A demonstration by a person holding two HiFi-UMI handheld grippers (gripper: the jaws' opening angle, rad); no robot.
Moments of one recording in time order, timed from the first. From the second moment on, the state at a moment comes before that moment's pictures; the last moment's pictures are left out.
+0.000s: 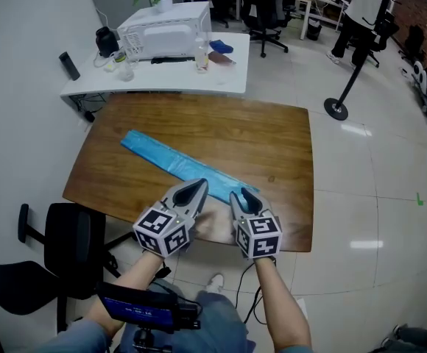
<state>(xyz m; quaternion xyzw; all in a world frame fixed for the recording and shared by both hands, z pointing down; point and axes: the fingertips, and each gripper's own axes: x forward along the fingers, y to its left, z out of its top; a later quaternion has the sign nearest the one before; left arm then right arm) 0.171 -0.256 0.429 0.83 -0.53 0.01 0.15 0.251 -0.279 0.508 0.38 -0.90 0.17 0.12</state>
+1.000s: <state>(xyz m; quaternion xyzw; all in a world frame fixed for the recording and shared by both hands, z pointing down) 0.005 -0.327 0.496 0.84 -0.49 0.12 0.19 0.150 -0.312 0.550 0.46 -0.85 0.23 0.13</state>
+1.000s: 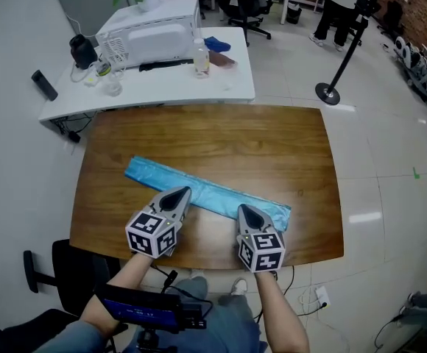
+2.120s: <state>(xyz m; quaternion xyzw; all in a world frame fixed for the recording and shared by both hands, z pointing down) -0.167 -0.389 0.623 0.75 -0.49 0.37 0.25 0.197 -0.326 0.617 0.55 -0.74 0.25 0.30</state>
